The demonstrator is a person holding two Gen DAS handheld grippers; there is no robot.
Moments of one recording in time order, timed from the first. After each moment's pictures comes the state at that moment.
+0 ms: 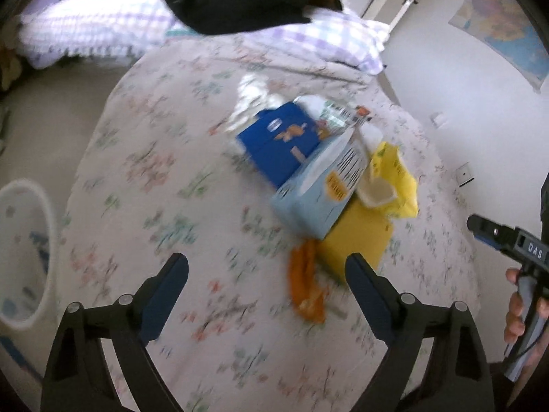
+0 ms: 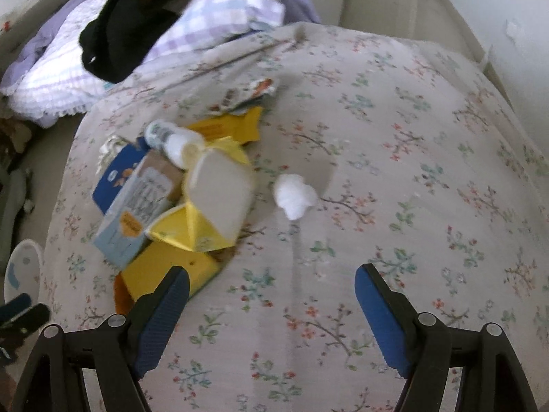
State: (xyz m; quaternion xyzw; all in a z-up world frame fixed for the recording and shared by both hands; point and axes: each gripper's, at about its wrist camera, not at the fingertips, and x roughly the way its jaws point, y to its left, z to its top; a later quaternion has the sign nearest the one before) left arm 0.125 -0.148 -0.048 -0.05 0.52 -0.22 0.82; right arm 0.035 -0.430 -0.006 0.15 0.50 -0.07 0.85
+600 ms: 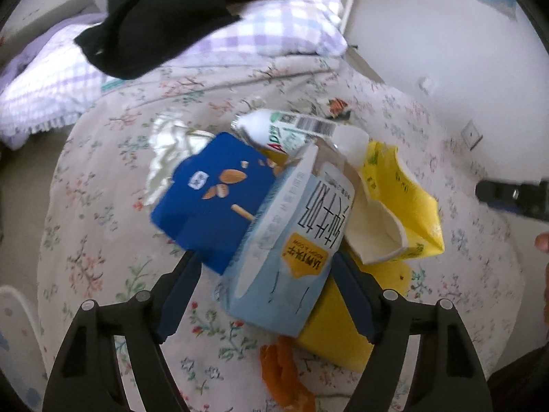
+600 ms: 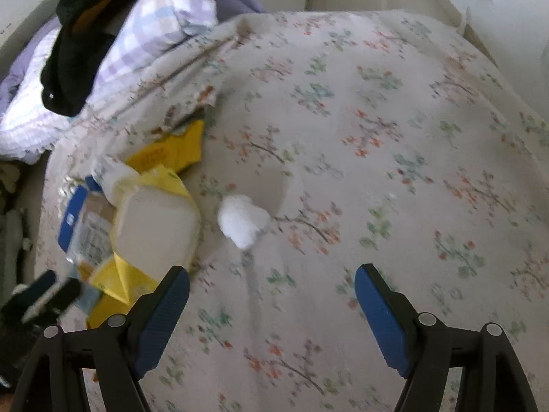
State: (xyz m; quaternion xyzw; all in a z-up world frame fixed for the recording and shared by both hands) left arm 0.165 -0.233 -0.073 0.07 0.47 -0.26 0.84; right arm 0.059 -0.475 -0.032 0.21 0.50 -0.09 0.84
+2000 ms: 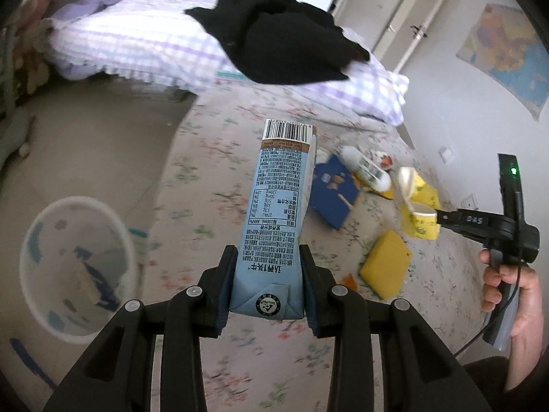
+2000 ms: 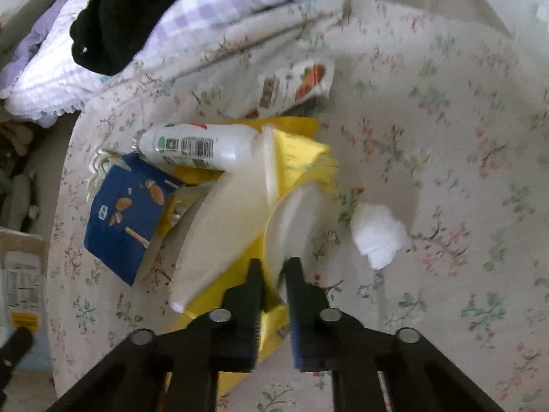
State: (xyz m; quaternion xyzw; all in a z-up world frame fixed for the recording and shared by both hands) left arm 0.120 -0.046 -0.009 -0.08 0.47 -0.18 0.86; right arm 0.121 -0.389 -0.038 0.17 0.52 -0.05 0.84
